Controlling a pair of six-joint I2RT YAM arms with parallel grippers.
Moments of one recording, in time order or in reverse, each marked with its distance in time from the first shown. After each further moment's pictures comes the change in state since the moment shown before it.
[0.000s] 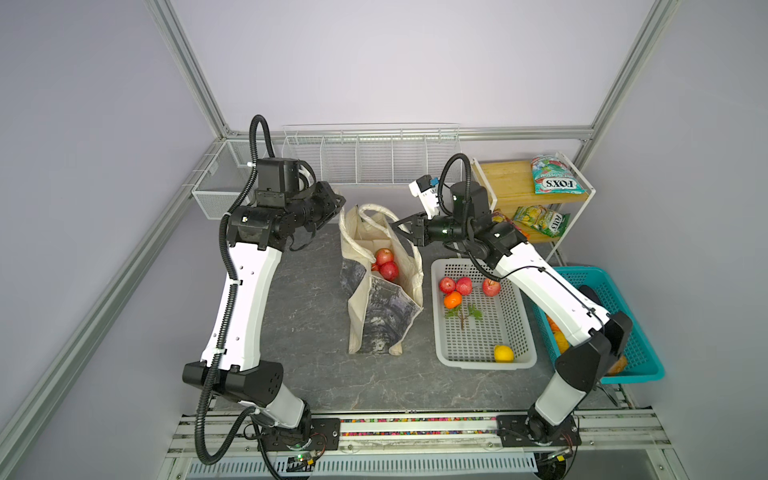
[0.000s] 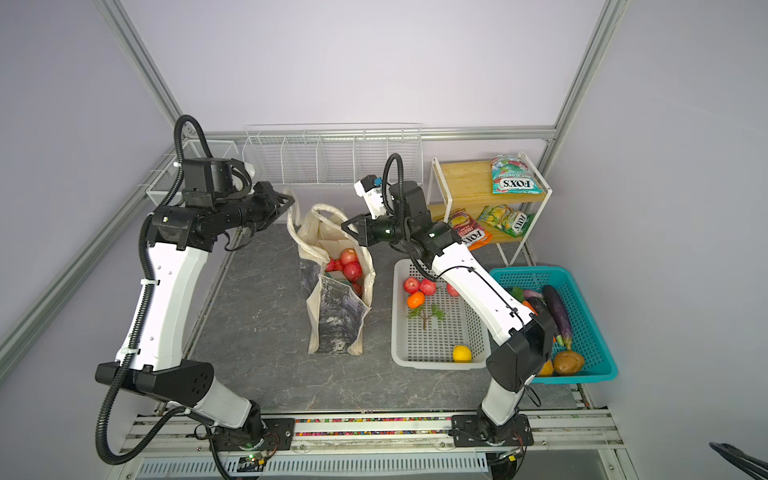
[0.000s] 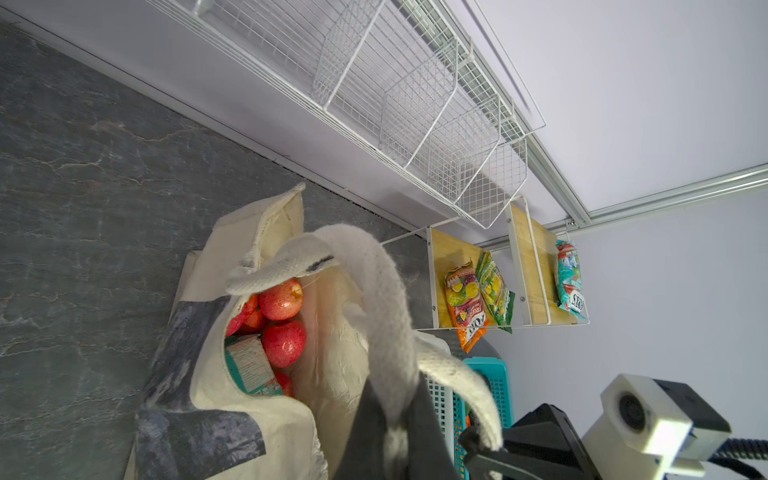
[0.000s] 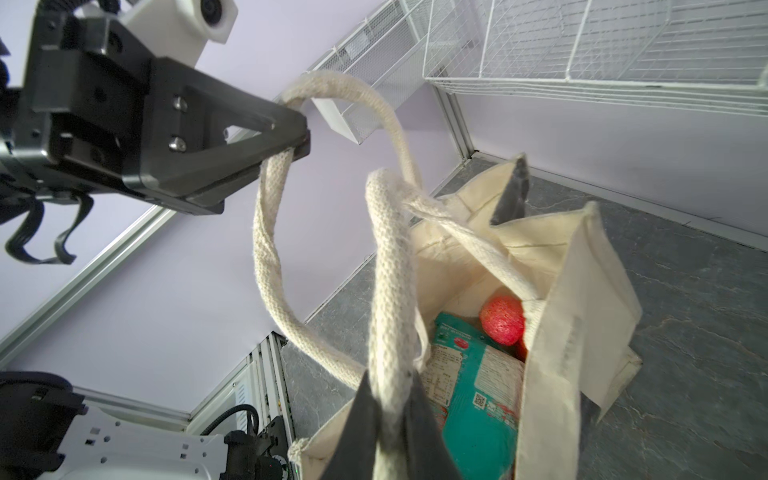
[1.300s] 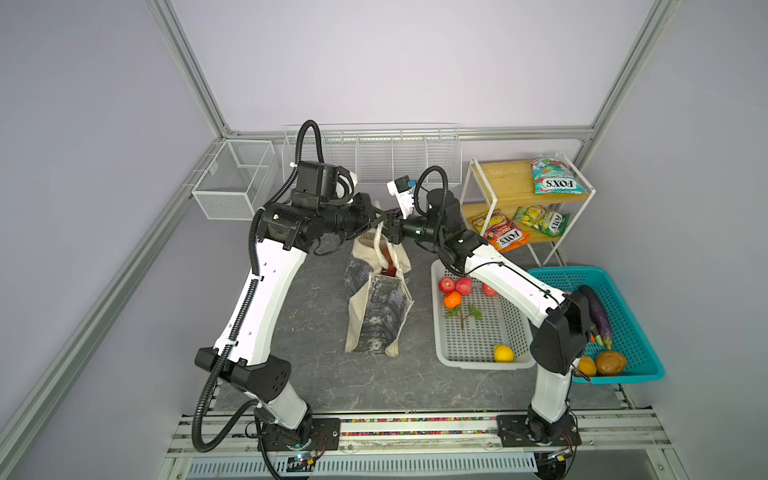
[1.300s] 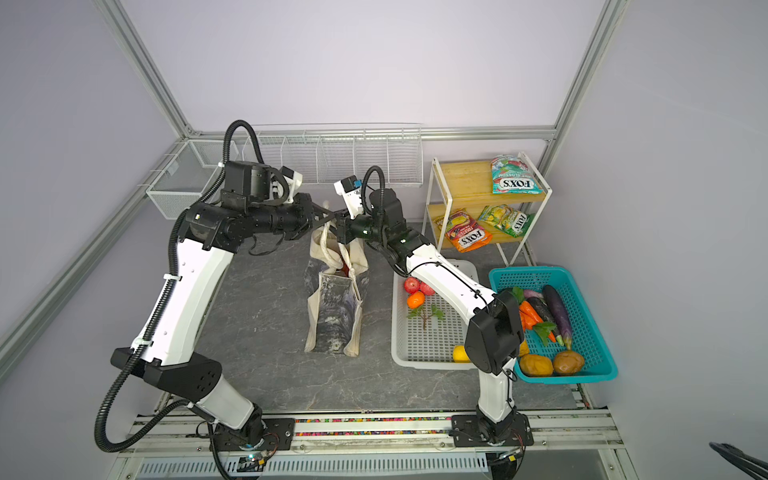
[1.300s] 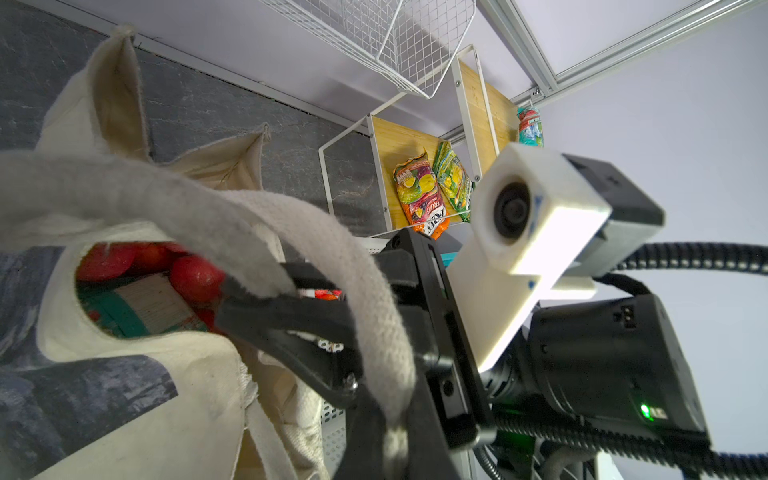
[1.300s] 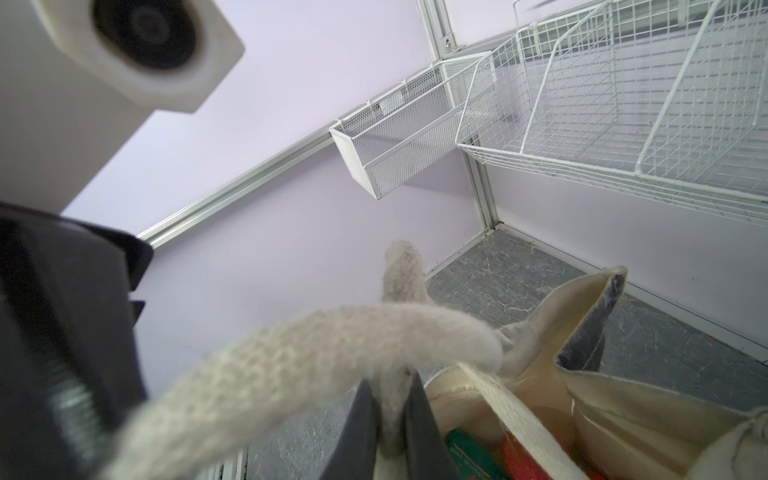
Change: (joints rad) left arm -0.190 0.030 0.018 -0.067 0.118 0.029; right arm 0.037 0.168 -0.033 0.453 0.012 0.030
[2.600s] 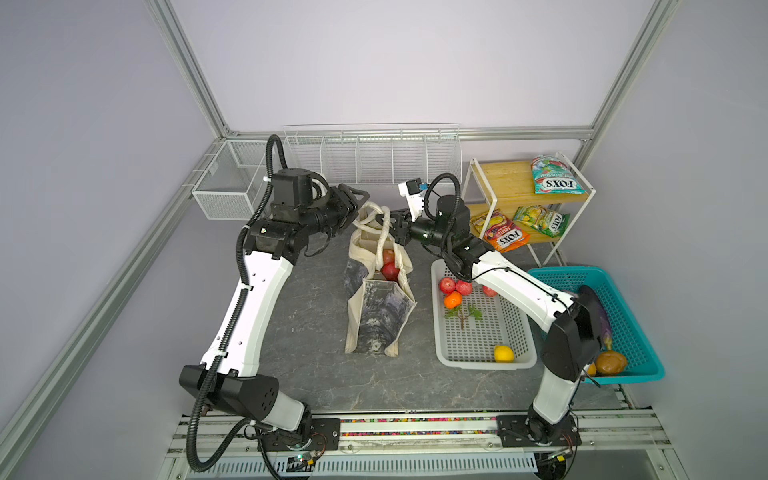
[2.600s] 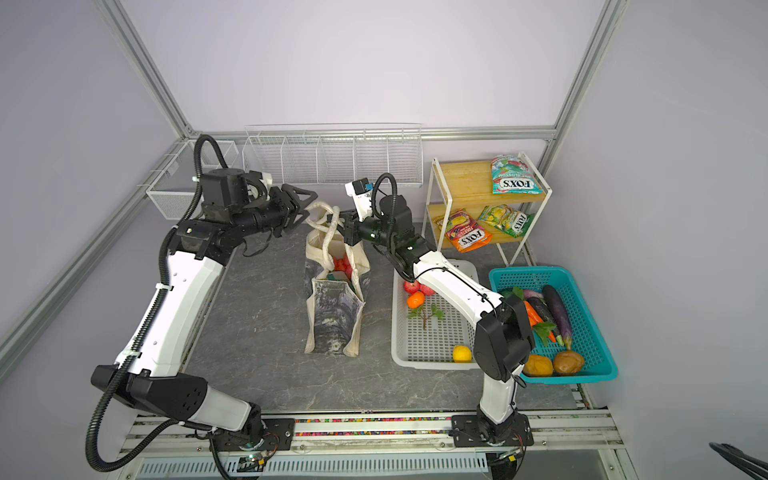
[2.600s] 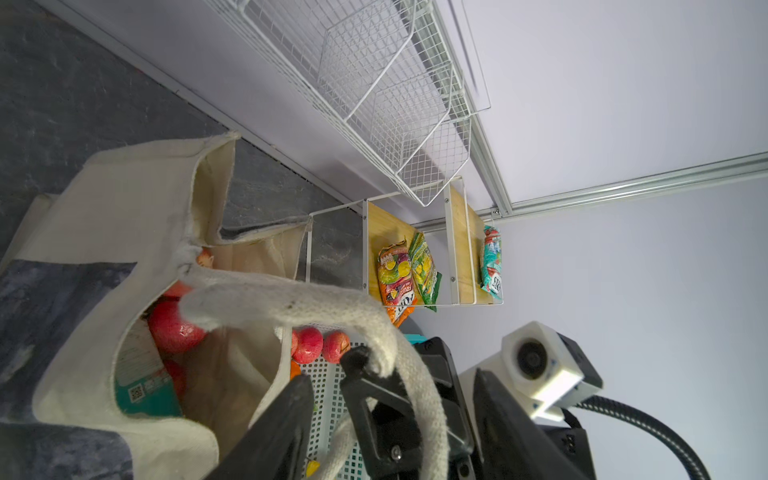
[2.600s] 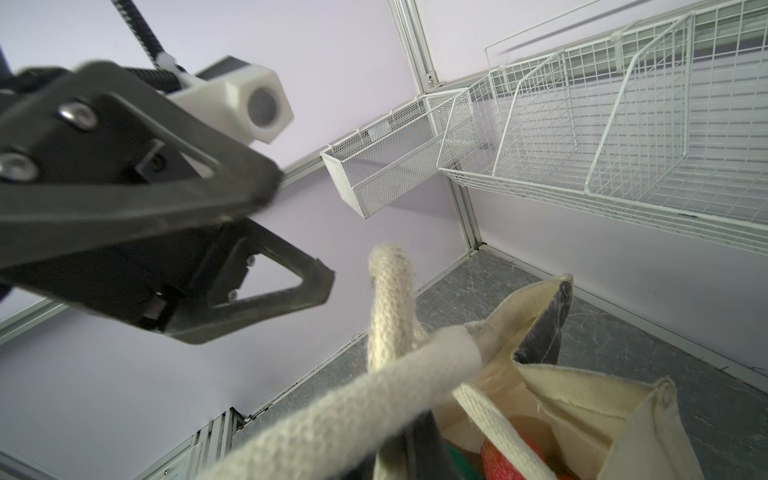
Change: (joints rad) left arm 0.143 -0.122 -0.314 0.378 0.003 -0.301; right arm -0.019 -0.077 -0.147 0.138 0.028 0.009
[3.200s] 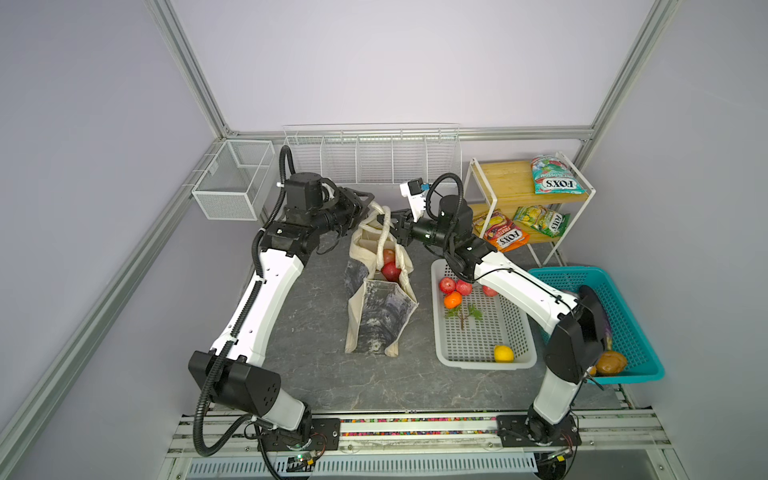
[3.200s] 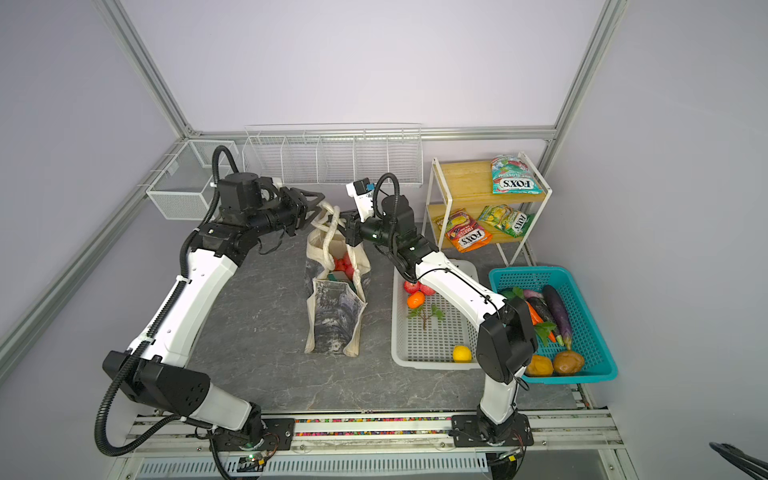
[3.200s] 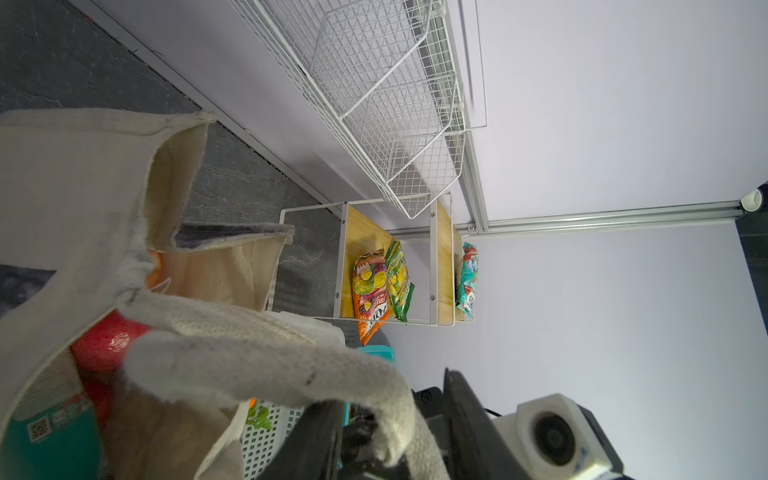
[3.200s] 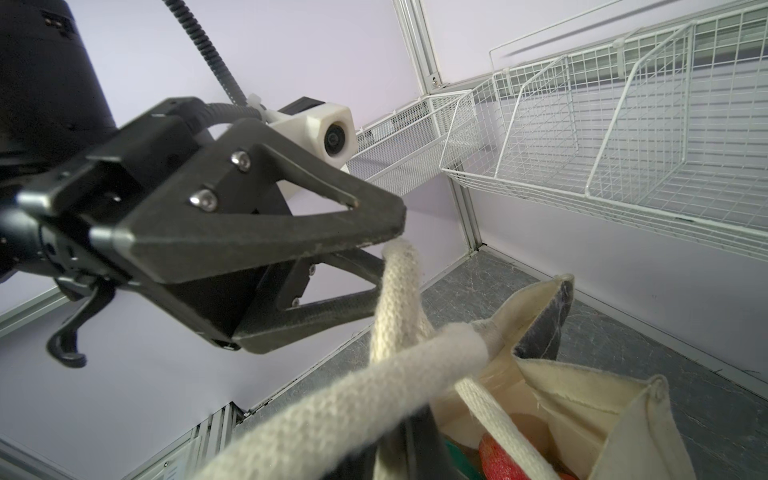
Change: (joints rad) left arm -0.017 0.037 -0.083 0.183 0.006 -0.142; right arm -0.002 -0.017 -0.018 -0.004 -0.010 -0.017
